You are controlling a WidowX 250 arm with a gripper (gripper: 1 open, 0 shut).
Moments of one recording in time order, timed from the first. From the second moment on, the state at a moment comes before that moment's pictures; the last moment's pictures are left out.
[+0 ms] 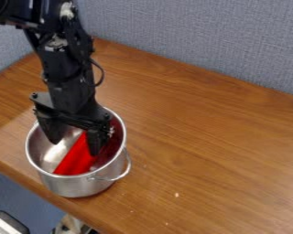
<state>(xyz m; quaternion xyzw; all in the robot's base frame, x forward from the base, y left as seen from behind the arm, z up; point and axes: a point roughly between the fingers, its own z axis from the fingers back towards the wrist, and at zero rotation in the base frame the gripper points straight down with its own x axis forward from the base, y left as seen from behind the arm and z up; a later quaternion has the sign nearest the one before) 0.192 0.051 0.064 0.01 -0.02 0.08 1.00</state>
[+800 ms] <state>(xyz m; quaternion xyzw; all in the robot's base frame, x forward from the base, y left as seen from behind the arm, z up) 0.192 0.052 0.056 0.02 0.00 0.09 1.00</state>
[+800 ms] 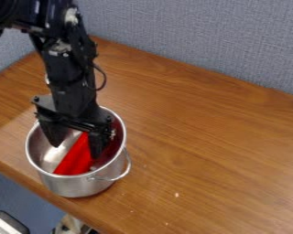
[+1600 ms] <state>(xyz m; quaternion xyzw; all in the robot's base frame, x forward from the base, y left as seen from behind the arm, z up) 0.191 0.051 0.041 0.02 0.02 0.09 1.00</state>
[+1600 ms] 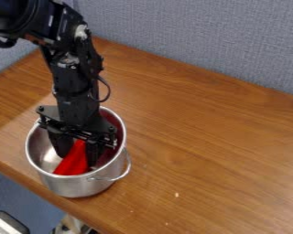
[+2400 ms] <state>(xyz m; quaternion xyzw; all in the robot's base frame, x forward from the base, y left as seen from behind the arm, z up) 0.191 0.048 0.044 0.02 0.03 0.09 1.00</state>
